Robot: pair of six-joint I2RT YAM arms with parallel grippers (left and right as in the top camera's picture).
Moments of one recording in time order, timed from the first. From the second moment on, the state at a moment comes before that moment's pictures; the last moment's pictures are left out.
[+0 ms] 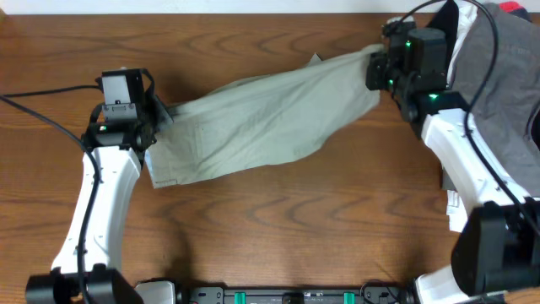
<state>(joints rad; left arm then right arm) 0.07 1.45 1.10 -0.56 -0.14 -0.44 0.13 1.71 1.25 -0.11 -0.11 0.06</state>
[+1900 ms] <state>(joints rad) 0.08 1.61 1.10 -0.52 -0.16 -0.27 0.03 2.04 1.53 -0.41 -0.45 -0.01</state>
